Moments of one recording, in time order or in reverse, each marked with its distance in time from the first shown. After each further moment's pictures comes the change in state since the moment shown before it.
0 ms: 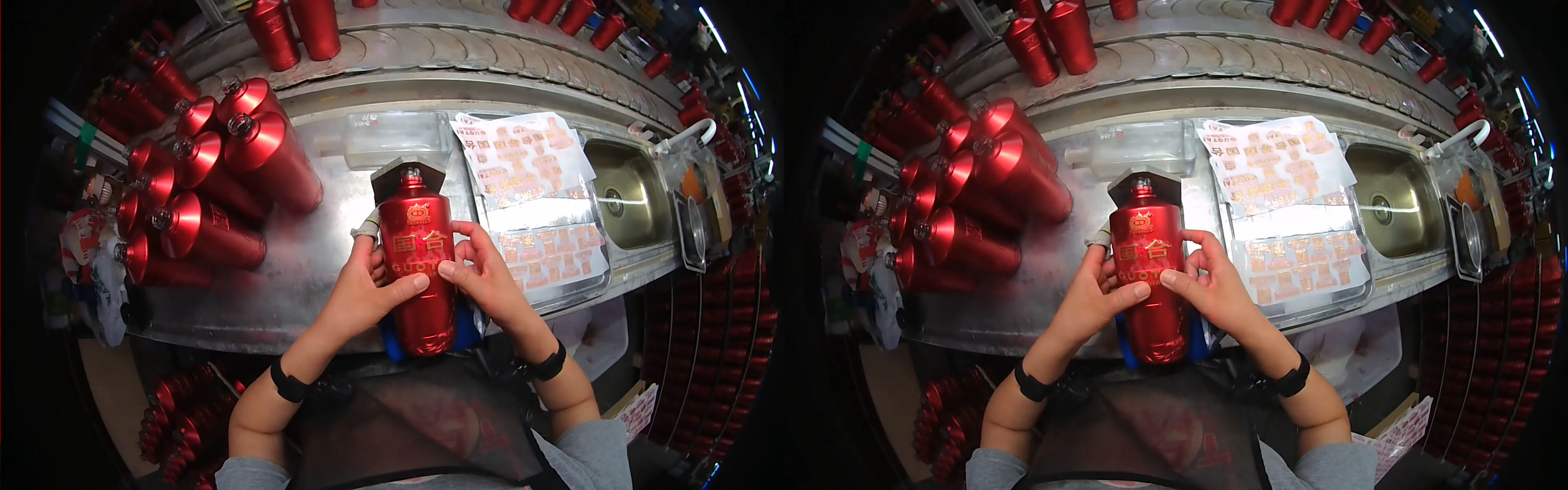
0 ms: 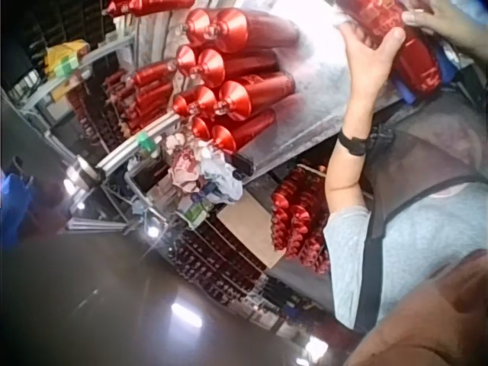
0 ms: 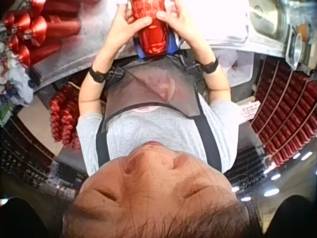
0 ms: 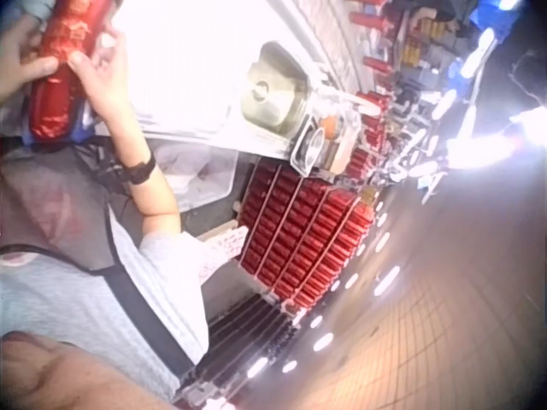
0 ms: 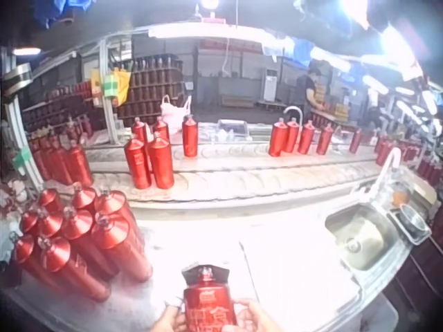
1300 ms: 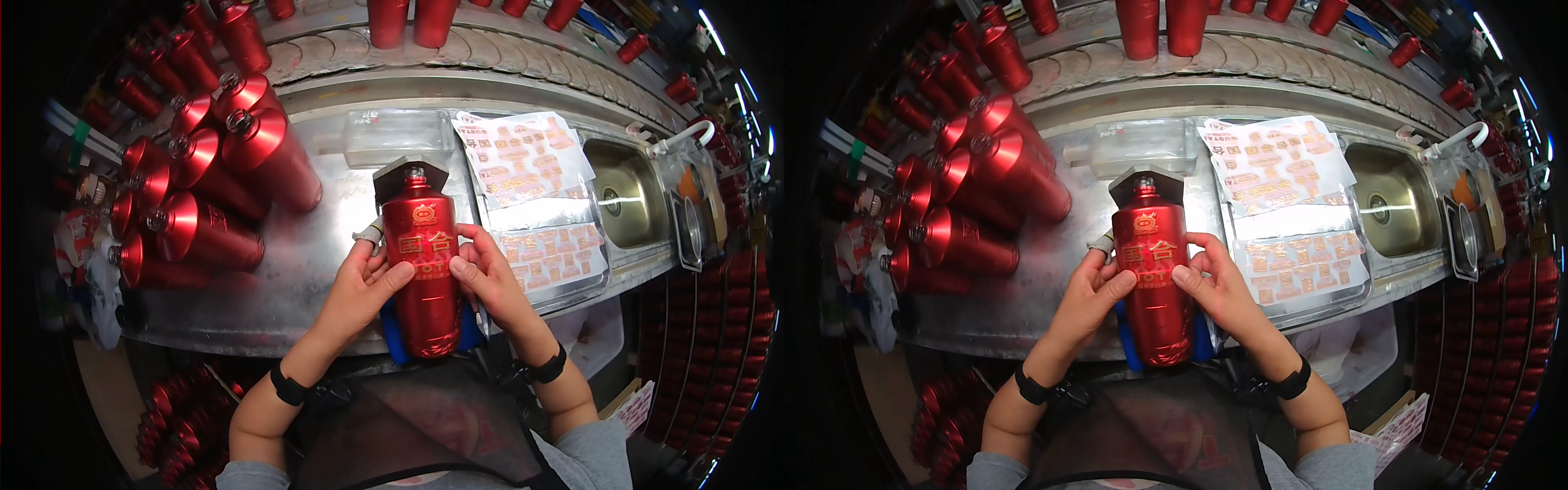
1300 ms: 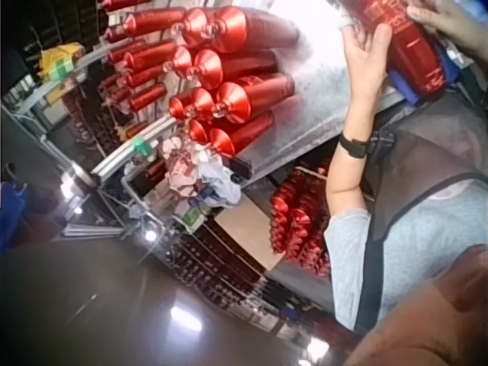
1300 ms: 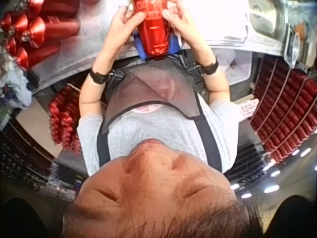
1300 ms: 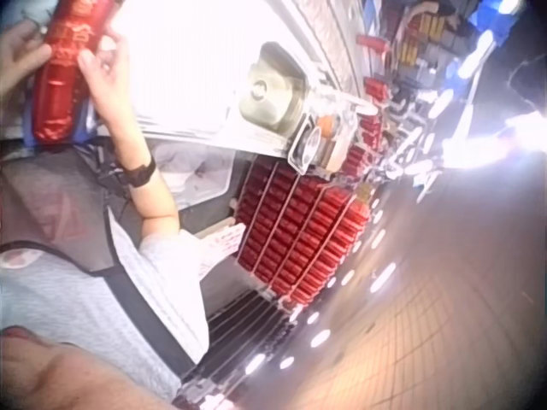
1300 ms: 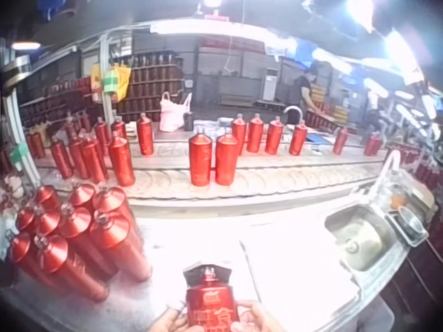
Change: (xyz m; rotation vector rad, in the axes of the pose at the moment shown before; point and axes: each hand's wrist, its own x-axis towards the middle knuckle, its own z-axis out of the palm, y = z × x) left_hand 0.001 -0.008 -0.009 -0.195 -0.035 0.019; right_hand -0.003 0.005 -0.003 -0.004 -0.011 -0.008
